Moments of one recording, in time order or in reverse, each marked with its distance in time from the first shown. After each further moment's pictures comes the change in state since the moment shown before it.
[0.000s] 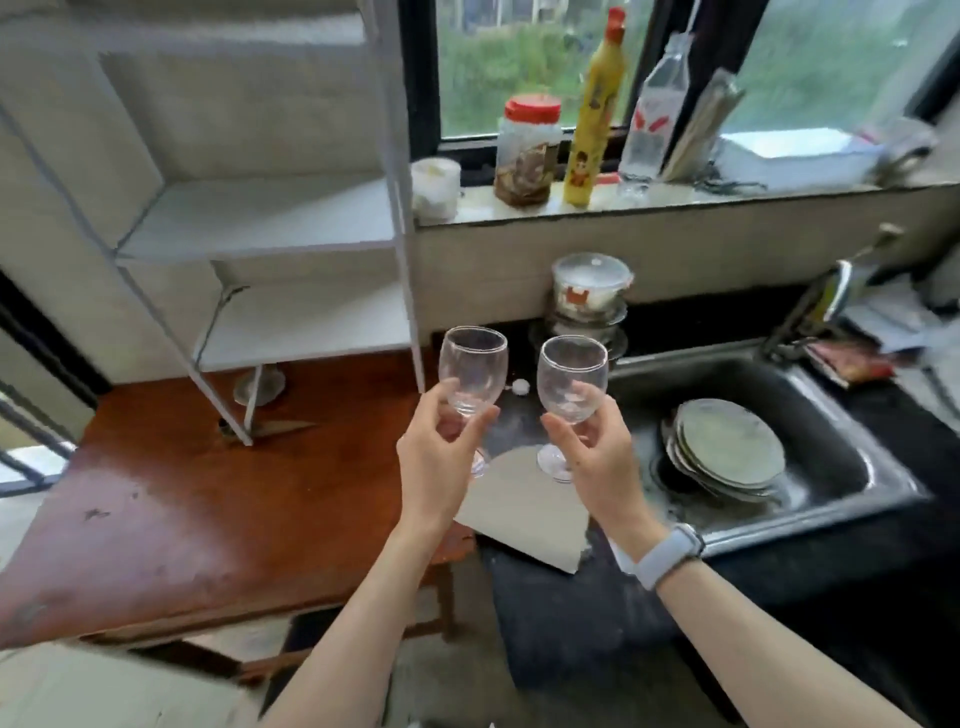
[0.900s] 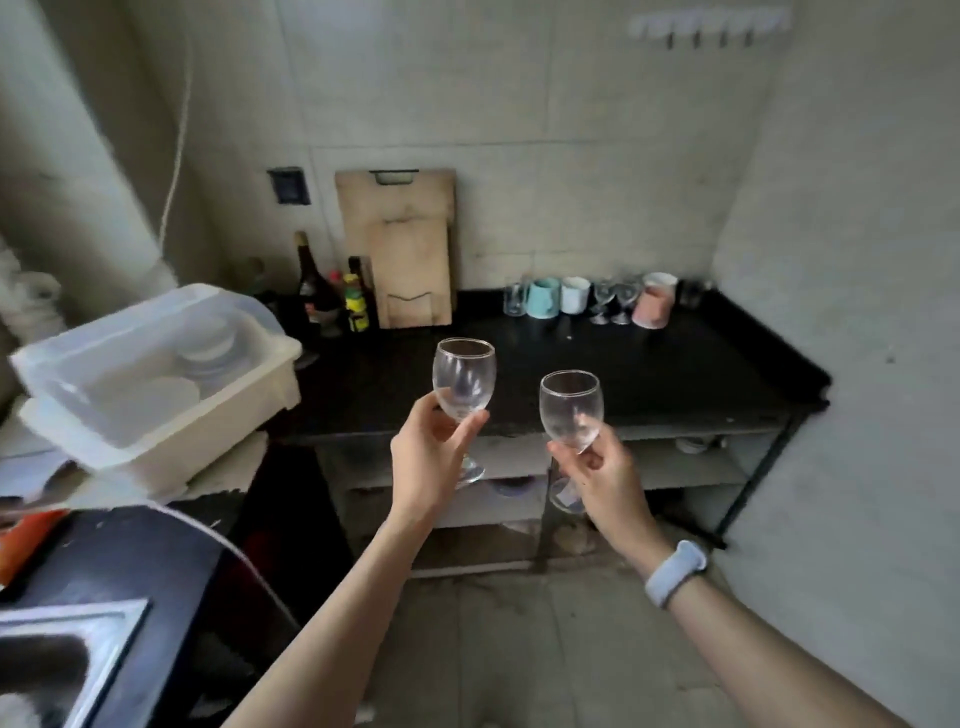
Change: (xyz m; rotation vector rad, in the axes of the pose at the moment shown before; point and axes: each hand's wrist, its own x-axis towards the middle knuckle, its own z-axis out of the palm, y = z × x) left_hand -0.442 0.316 0.611 -0.335 -1.350 0.342; right_hand -0.390 0.005 -0.684 -0.371 1.376 0.255
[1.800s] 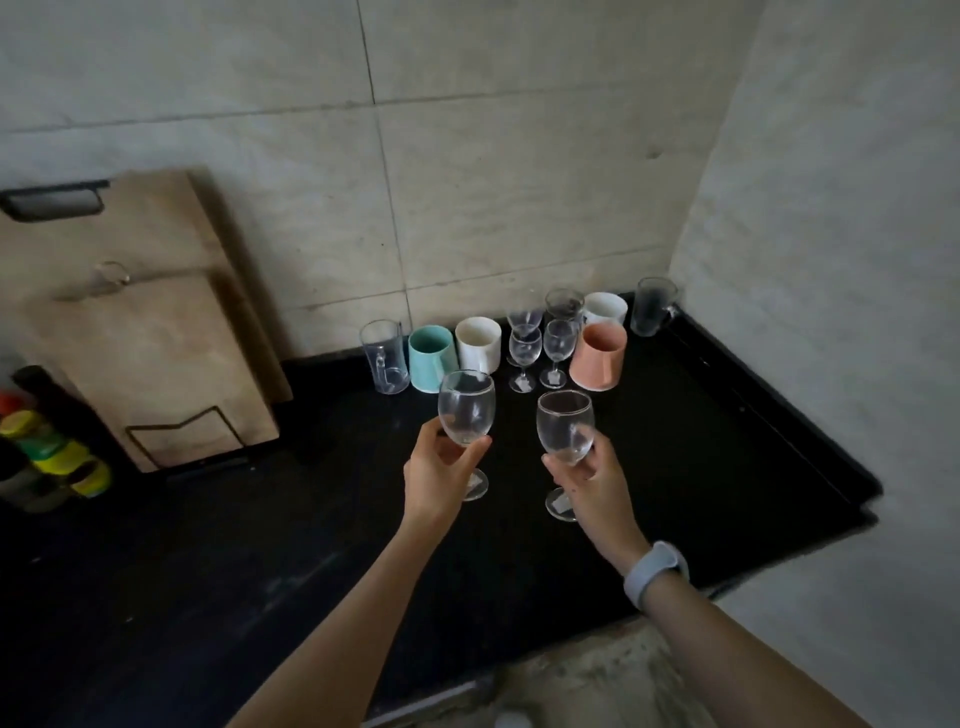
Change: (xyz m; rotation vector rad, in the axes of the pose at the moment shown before) left_hand 0.399 -0.113 0.371 -0.029 -0.318 -0.226; right_hand 0.450 0.227 -0.095 0.022 0.188 0.317
